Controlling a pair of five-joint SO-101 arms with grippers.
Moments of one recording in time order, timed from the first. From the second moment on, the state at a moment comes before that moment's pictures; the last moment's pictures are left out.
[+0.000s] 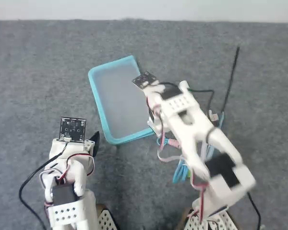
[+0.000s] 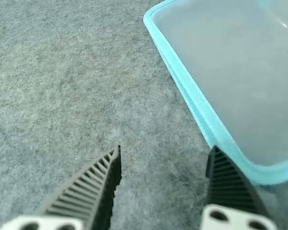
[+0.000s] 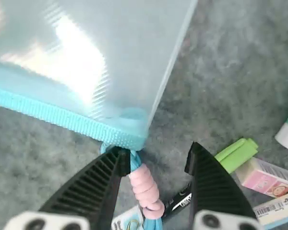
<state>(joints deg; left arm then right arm) -18.5 -103.1 97.2 58.5 -12.3 -27.4 6.2 20.0 64.4 12.7</state>
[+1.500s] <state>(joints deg) -18.5 -103.1 97.2 58.5 -12.3 -27.4 -45.9 67.3 35.9 13.1</state>
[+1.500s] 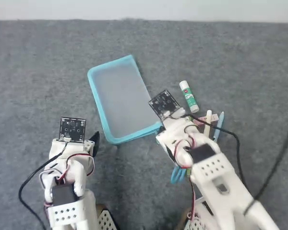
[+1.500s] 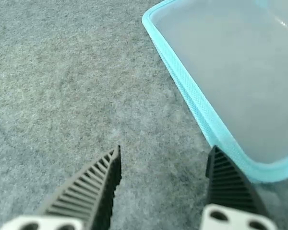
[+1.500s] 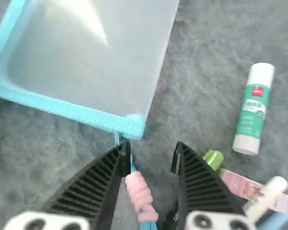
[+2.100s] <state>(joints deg) -18.5 -103.1 97.2 58.5 -12.3 -27.3 -31.1 66.6 33.3 14.6</state>
